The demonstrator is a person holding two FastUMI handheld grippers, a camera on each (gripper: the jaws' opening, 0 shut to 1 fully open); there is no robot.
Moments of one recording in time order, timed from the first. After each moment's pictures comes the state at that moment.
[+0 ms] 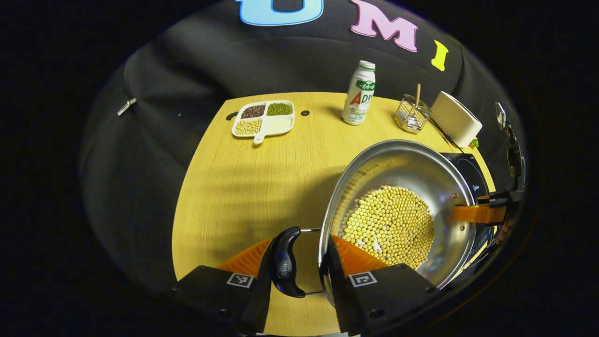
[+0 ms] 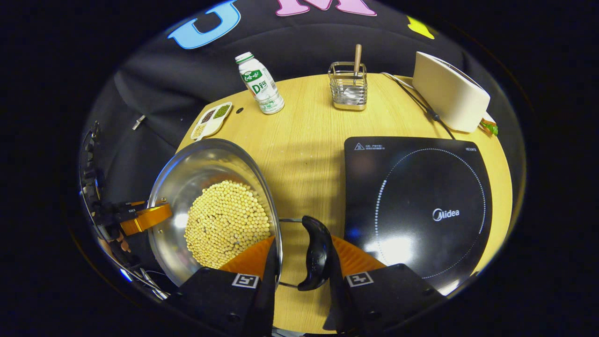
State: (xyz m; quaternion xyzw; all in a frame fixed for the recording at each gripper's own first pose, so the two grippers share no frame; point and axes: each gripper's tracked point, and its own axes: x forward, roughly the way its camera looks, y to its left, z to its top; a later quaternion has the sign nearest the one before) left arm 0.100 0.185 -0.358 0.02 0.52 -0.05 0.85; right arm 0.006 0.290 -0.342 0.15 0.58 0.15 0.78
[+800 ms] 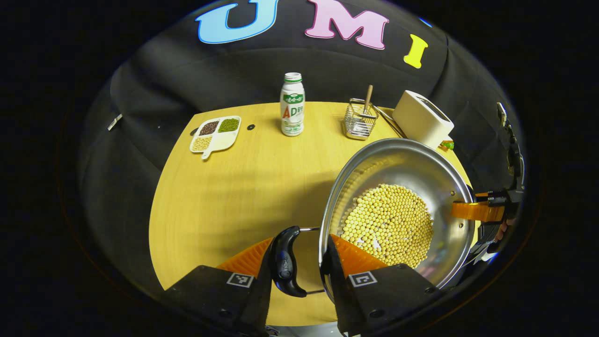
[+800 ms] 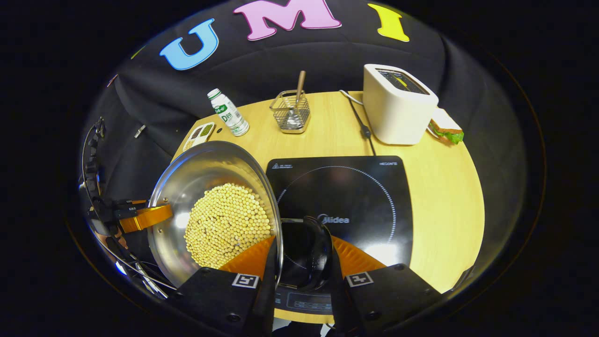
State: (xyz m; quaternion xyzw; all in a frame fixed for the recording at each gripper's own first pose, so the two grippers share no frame) left arm 0.094 0.019 -0.315 0.01 0.52 -0.09 0.85; right arm 0.011 0.121 -0.314 0.14 0.56 0.13 0.81
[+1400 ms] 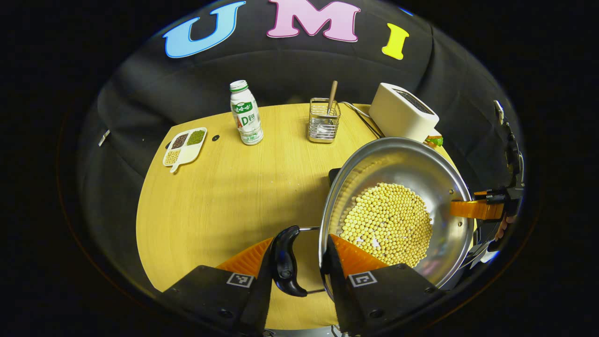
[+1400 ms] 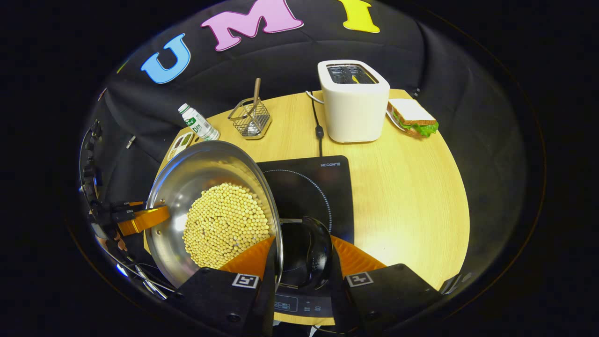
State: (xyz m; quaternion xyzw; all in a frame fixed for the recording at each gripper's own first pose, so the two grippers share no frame) left arm 0.109 -0.082 -0.322 0.03 0.51 -0.10 0.85; right arm 0.017 0.026 -0.345 0.16 0.56 0.11 0.80
